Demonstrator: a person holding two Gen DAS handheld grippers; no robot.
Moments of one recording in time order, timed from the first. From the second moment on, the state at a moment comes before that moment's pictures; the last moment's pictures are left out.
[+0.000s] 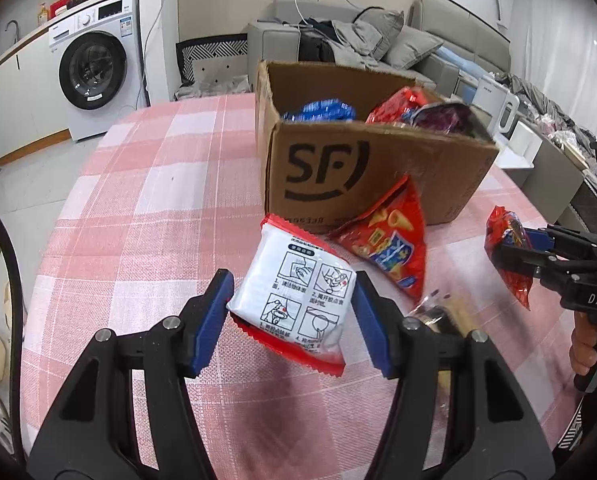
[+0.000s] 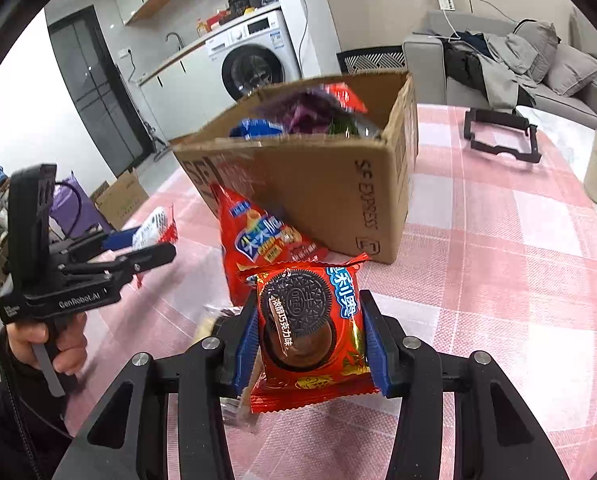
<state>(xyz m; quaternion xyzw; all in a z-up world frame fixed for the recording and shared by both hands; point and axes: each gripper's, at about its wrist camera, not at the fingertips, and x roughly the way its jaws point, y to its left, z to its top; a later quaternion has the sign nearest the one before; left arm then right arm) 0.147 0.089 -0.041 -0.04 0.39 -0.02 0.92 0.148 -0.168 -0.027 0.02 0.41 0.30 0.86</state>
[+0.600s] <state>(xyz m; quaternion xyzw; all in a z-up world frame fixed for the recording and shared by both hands) 0.119 0.075 0.028 -0.05 0.34 -0.02 0.94 0.137 -0.169 0.028 0.04 0.36 0.31 0.88</state>
